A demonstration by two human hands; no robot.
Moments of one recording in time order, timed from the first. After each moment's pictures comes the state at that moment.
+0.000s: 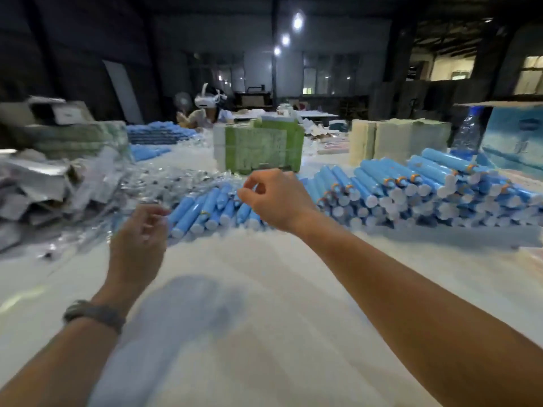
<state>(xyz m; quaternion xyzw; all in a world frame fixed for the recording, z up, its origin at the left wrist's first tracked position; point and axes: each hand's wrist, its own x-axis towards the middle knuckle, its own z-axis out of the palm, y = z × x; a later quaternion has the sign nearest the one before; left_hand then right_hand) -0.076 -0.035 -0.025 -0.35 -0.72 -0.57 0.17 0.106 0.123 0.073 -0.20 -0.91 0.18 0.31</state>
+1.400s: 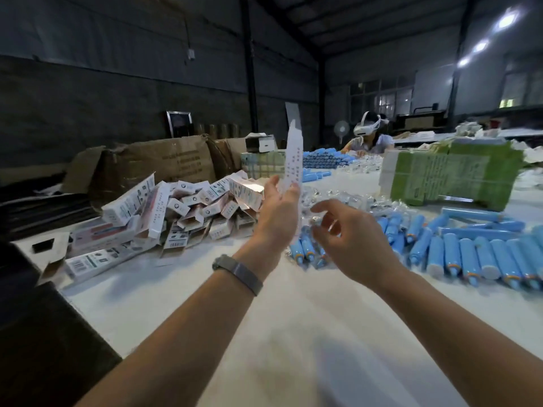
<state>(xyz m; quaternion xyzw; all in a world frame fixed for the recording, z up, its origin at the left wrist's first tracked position) -0.073 -0.090 0.074 -0.23 -0.68 -0.69 0.03 -0.004 0.027 0.050 0.04 -0.88 0.29 0.37</state>
